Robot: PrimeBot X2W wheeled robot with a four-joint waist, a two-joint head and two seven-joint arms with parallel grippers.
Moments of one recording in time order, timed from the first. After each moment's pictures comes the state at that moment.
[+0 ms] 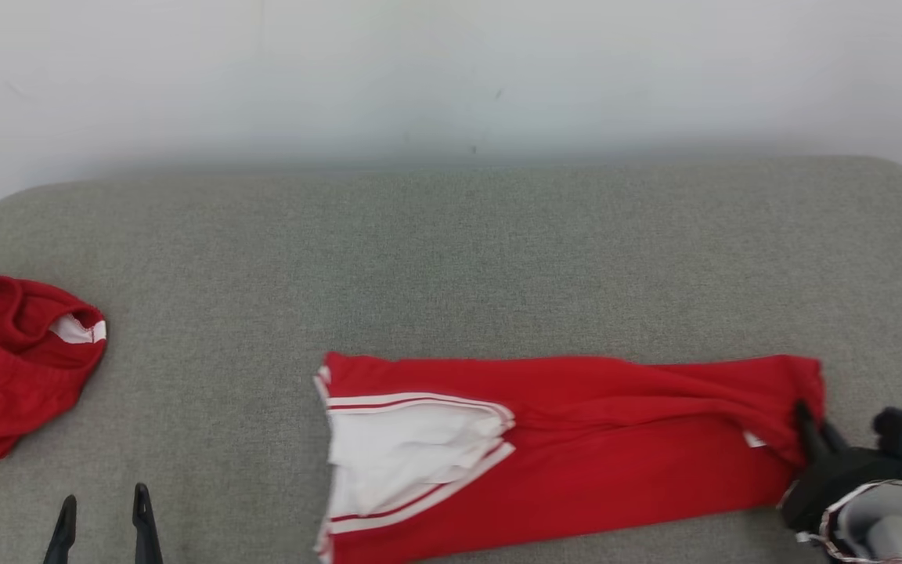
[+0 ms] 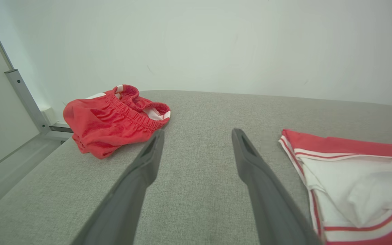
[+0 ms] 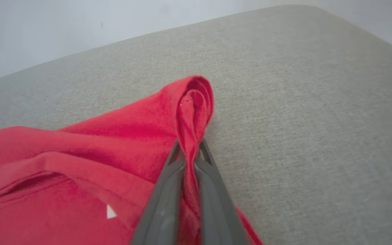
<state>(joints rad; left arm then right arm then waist) 0.11 0.05 0.20 0.08 -0.11 -0.13 -0.26 -0.34 -0.36 0.08 0.84 0.51 0.13 -0.20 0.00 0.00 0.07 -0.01</state>
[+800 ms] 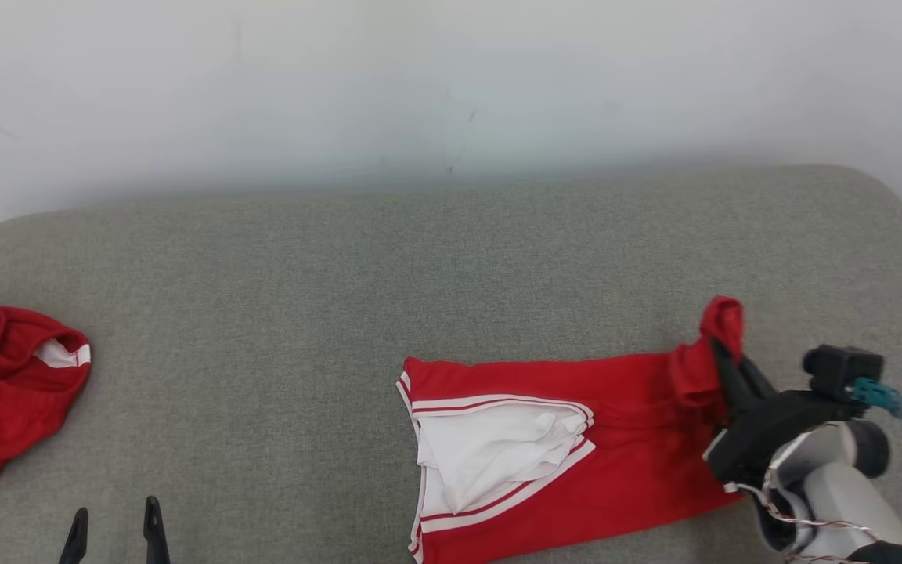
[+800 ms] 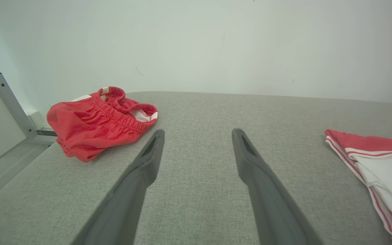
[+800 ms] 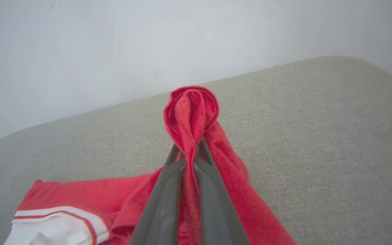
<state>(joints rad) 0.14 0.05 0.19 0.09 -0.11 -0.13 -0.26 -0.37 -0.31 0.09 0.58 0.50 0.13 -0.05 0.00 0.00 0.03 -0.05</state>
